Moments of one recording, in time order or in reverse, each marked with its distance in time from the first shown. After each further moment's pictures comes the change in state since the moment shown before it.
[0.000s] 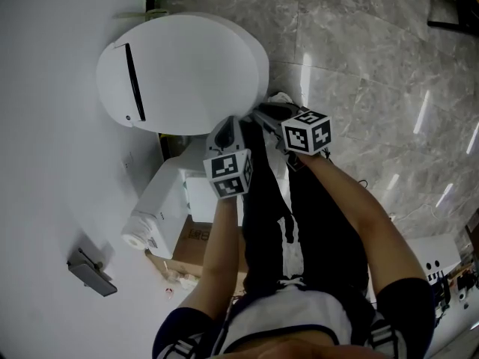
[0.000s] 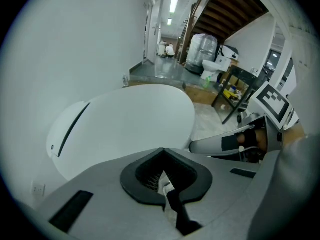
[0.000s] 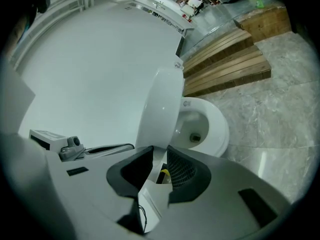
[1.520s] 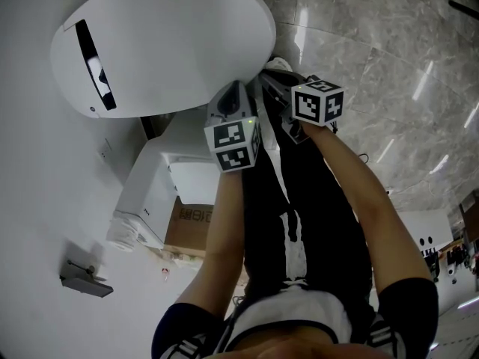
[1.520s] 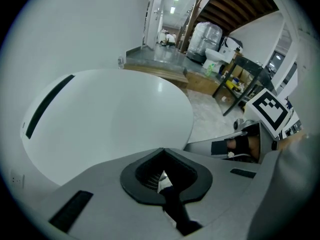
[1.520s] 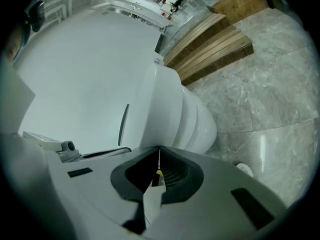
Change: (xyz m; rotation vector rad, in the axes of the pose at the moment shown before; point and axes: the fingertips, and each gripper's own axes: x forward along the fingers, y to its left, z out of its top) left arm 0.115 -0.011 -0.063 -0.031 0.107 -0.046; right arm 0.054 -0.119 -0.041 0.157 -0.012 -0.040
